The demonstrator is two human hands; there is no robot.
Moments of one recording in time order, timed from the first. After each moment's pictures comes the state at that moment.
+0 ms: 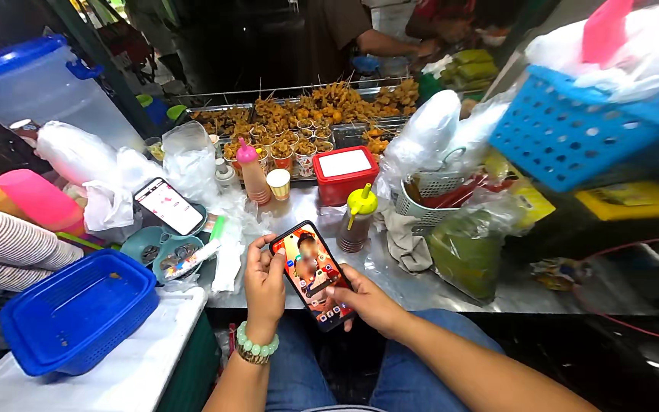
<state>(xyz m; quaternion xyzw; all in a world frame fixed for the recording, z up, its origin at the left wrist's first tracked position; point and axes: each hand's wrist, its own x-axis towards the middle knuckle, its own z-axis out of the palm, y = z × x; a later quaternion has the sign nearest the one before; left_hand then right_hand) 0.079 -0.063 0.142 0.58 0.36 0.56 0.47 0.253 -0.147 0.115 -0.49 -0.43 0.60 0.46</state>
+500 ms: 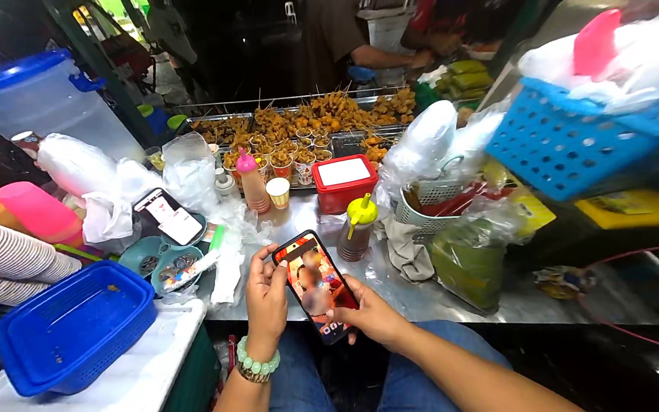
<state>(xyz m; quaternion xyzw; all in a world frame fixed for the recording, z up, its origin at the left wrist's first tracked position) 0.080 -0.065 0.143 0.58 0.36 0.55 0.48 0.253 -0.146 0.118 -0.52 -0.42 0.60 0.44</state>
